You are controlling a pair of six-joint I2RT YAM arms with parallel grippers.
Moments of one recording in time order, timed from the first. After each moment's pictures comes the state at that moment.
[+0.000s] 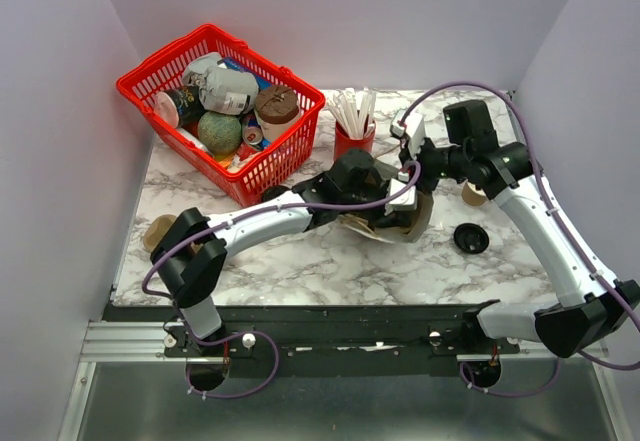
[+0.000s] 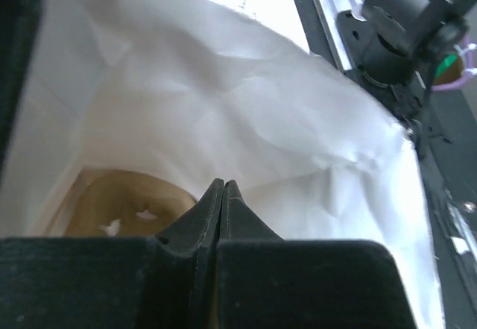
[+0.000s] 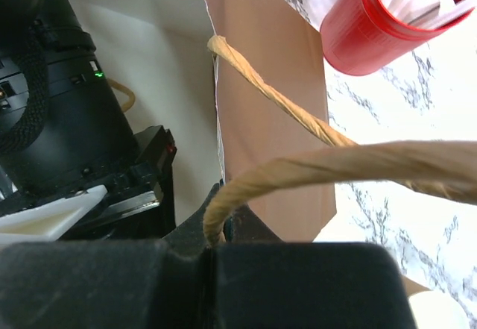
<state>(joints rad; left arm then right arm) -0.92 1.70 1.26 0.05 0.75 0.37 0.40 1.29 1.44 -0.94 -0.45 -0.50</state>
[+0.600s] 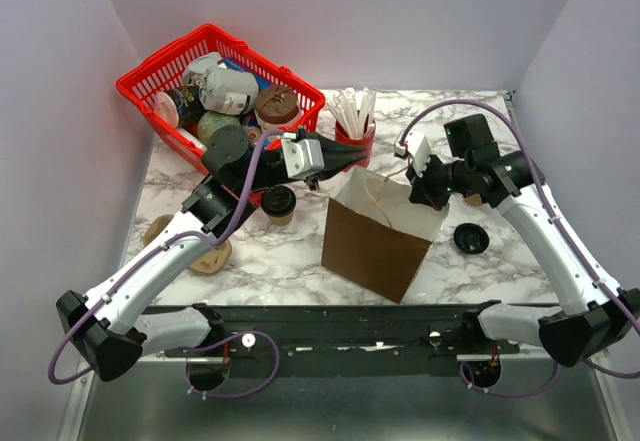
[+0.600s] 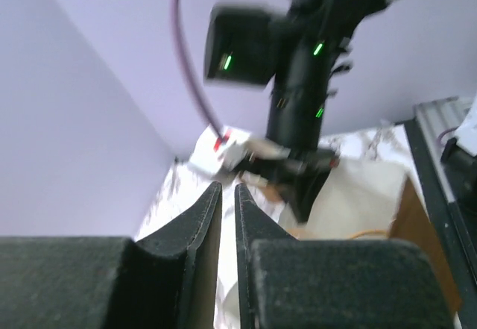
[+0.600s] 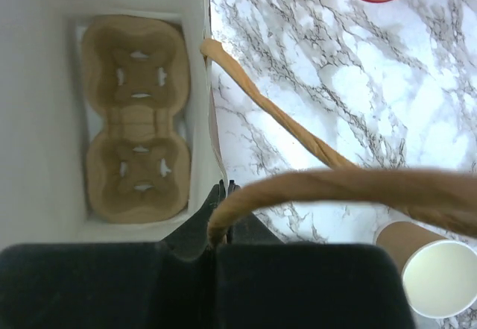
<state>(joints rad) -0.73 1.15 1.21 0.21 0.71 0.25 0.40 1.25 1.36 -1.03 -0.39 -0.56</state>
